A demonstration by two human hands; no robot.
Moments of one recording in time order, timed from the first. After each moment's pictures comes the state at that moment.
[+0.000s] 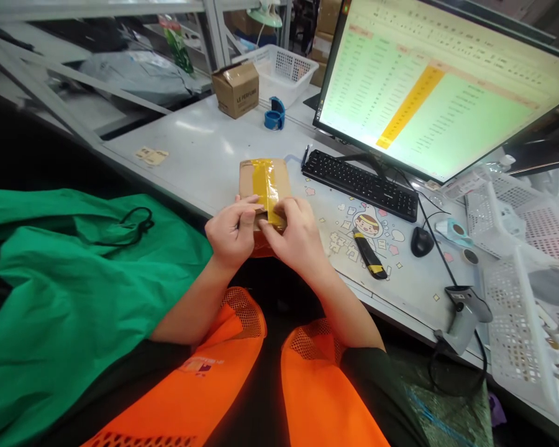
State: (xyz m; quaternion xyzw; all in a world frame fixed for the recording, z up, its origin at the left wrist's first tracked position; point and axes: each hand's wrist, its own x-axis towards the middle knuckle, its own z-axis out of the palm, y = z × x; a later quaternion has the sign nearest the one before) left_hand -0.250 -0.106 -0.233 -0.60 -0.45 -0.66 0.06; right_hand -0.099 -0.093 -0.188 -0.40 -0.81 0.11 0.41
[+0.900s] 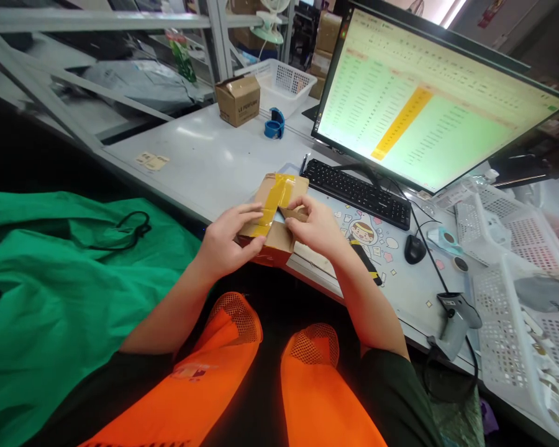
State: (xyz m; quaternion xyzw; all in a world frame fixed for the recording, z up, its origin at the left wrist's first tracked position) left_hand -0.281 -0.119 -0.218 -0.74 -0.42 -0.53 -0.02; right_hand -0.066 -0.055 -0.153 -0.49 -0.77 0.33 0.26
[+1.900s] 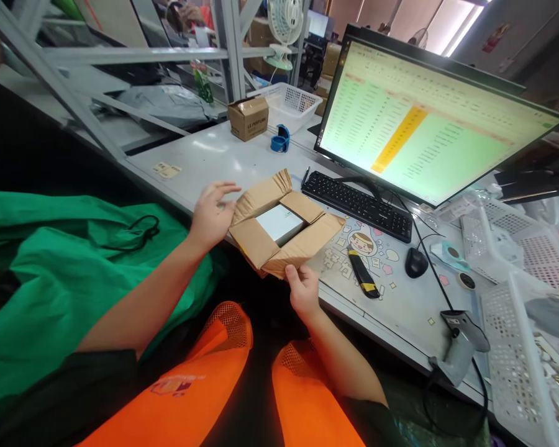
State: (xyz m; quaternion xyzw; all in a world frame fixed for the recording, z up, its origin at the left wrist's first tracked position) left_hand -0.309 -0.071 -0.215 -0.58 -0.55 -0.58 -0.16; right_hand -0.060 -0.137 -0.266 -0.46 -0.61 0.40 0.51
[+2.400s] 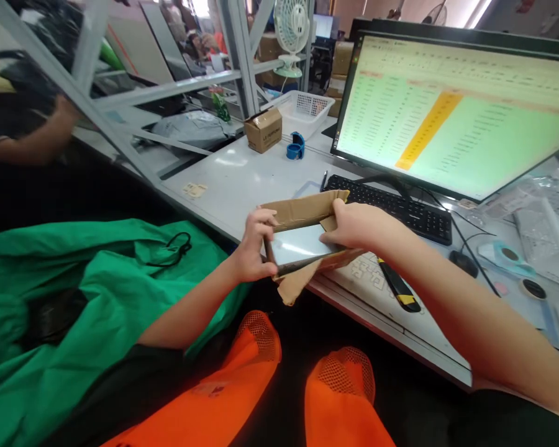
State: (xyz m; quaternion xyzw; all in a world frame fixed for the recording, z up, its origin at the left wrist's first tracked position) left_hand -0.294 -0.088 -0.218 -0.79 -0.35 -0.50 -0.01; right_hand -0.056 -0.014 -0.085 -0.55 -0.83 0.05 -0.11
